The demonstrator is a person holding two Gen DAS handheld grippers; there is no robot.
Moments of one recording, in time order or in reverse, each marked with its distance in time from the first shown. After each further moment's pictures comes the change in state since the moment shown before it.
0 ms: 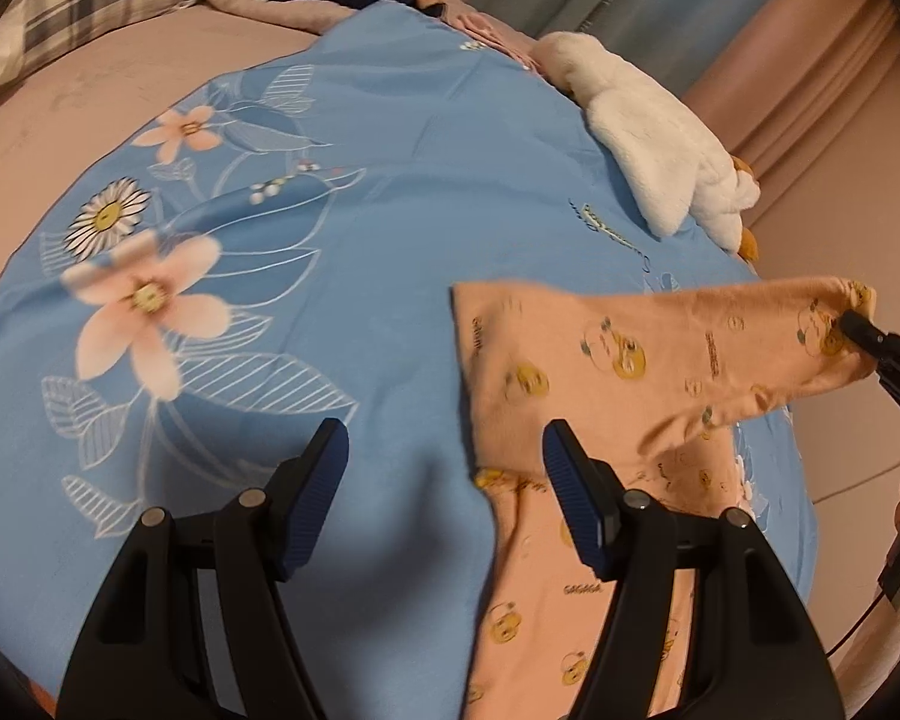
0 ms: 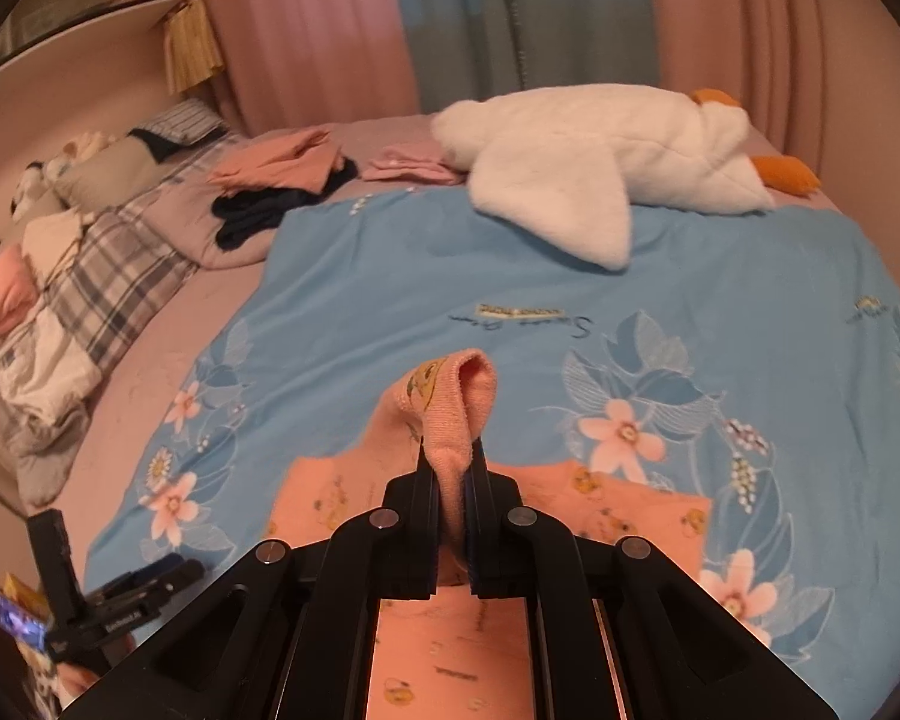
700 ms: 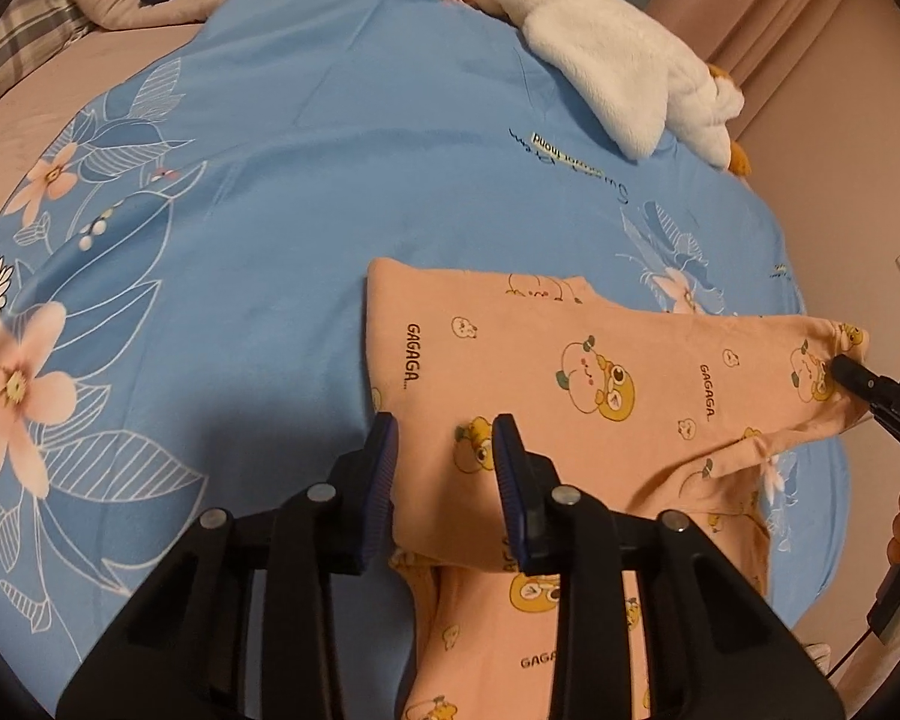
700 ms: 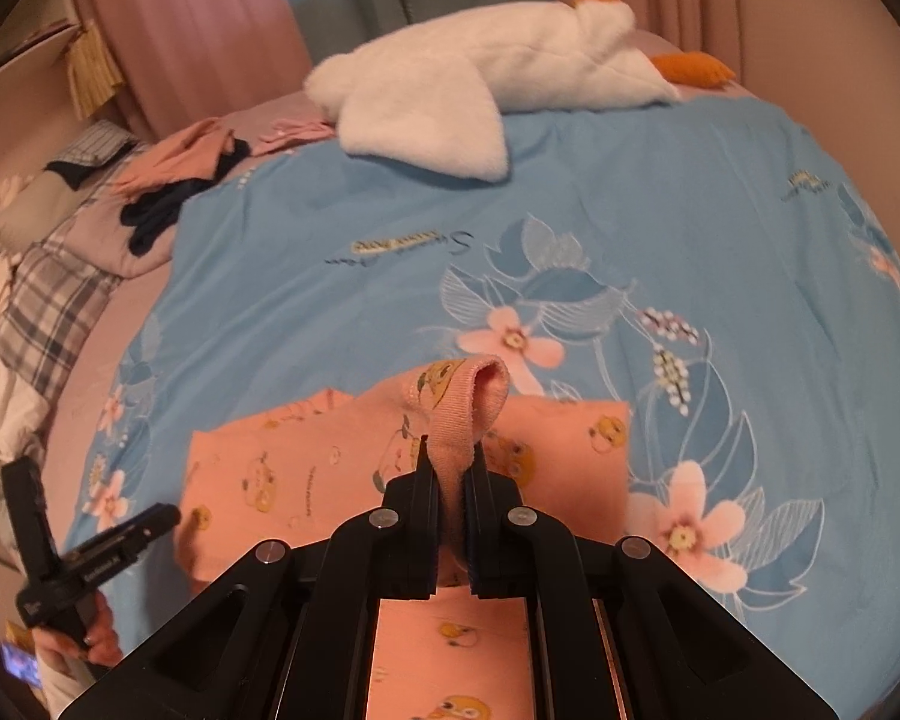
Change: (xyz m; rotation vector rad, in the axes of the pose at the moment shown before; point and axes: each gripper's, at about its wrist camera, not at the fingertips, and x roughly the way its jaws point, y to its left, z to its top) left arm 0.078 -0.059 0.018 0.173 0.120 0.017; right arm 0.027 -0.079 -0.045 0.176 0.098 -0.090
